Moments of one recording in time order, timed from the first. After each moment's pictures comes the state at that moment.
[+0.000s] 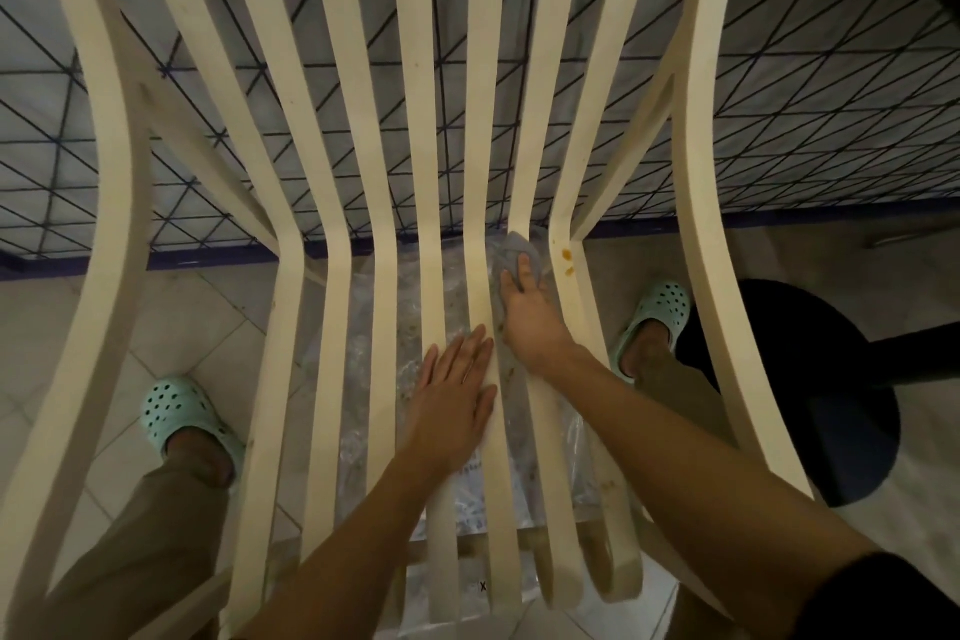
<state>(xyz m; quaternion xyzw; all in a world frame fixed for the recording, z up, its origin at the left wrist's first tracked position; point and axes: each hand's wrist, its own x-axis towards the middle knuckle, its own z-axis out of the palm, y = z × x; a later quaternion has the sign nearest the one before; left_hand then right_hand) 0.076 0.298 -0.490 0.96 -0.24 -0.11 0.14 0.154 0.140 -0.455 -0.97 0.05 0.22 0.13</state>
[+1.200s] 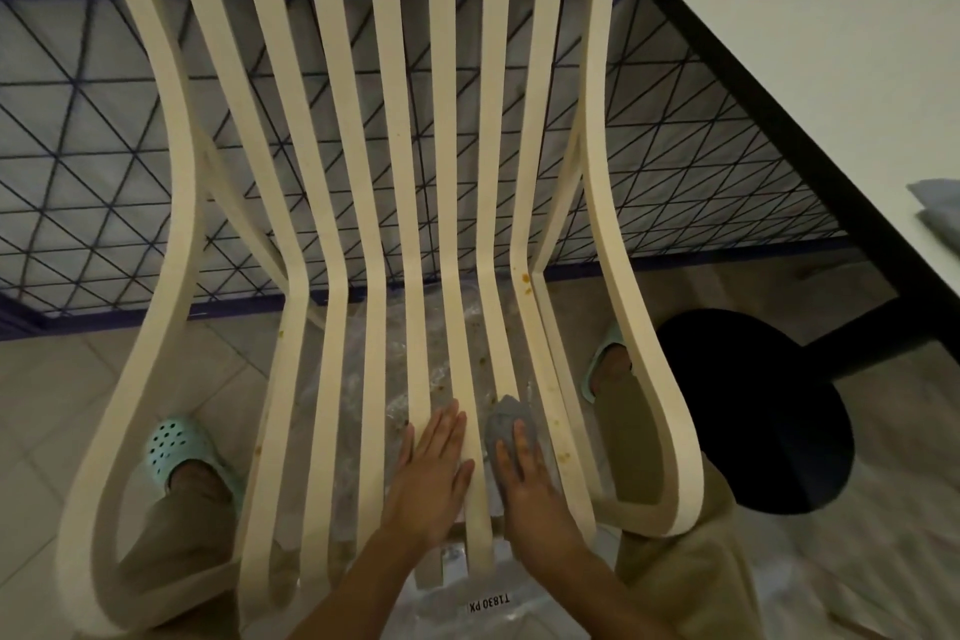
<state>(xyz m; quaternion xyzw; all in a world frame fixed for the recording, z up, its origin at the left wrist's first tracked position) -0.022 0.316 -0.467 0.95 -0.23 -0.16 0.10 -0.081 0.163 -0.435 -0.96 0.02 0.23 0.17</state>
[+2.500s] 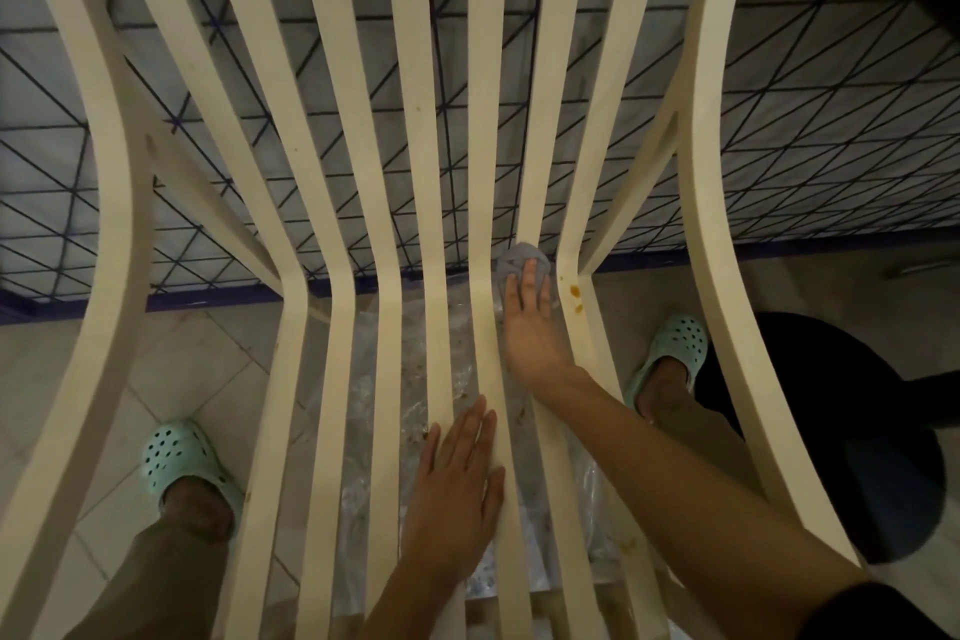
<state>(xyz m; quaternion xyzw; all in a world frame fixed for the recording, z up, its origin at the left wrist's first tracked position) 0.042 0.303 -0.489 0.96 -0.21 -0.11 0.13 0.189 0.143 -0.470 -0.98 0.05 0.15 0.13</state>
